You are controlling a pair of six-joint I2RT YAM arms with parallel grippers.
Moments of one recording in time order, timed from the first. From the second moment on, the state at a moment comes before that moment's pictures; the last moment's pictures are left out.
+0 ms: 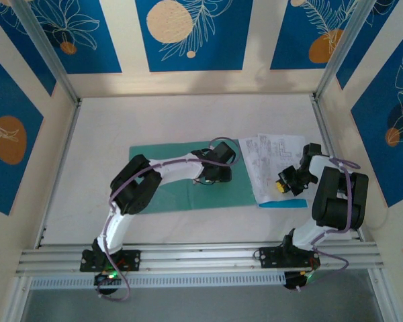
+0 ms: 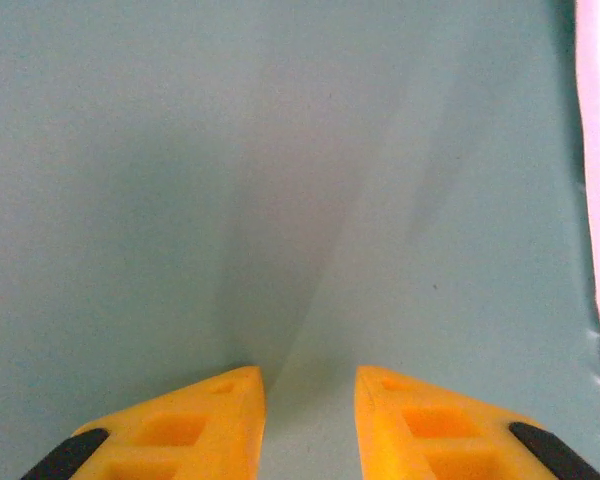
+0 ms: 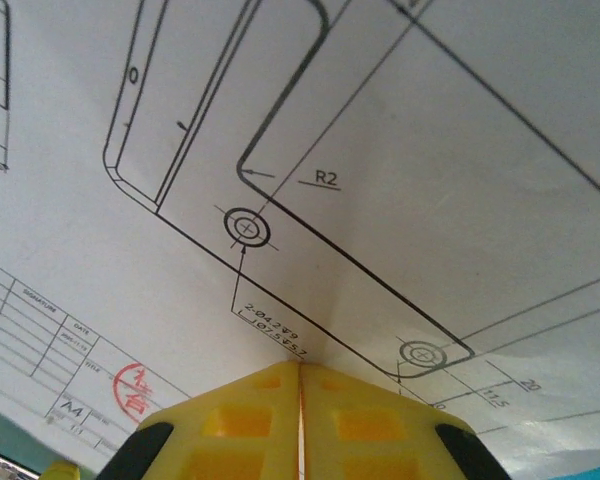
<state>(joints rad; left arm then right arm) -0.91 2.13 1.52 -0.47 0.00 -0.85 -0.27 1.59 0.80 -0.72 -0.37 0.77</state>
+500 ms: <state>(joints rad) -1.04 2.09 1.54 -0.51 -0.02 -0.88 -0.28 1.58 0.79 -0.71 -0.38 0.77</state>
